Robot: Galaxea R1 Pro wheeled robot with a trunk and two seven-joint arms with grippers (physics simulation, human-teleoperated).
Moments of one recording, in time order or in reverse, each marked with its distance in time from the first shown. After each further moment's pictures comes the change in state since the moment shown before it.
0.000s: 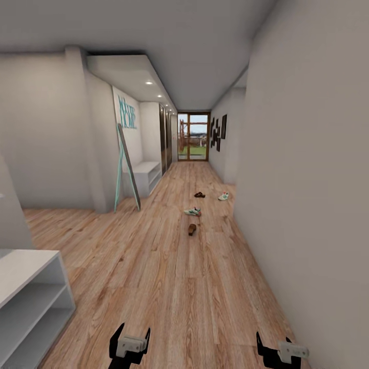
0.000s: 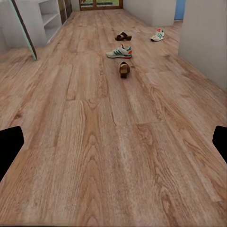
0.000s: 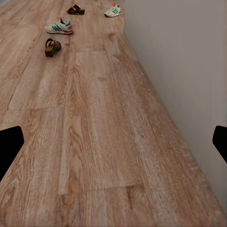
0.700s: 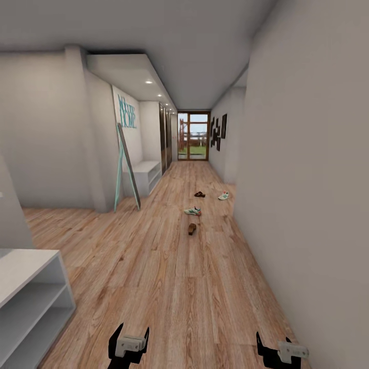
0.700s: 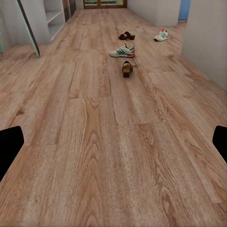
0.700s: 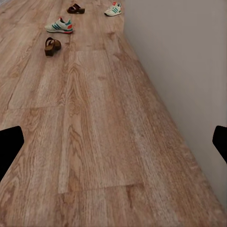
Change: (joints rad) left arm 0.000 0.000 -0.001 0.000 0.026 0.001 0.000; right arm 0.000 0.000 0.000 0.000 0.001 0.000 0.000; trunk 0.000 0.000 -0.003
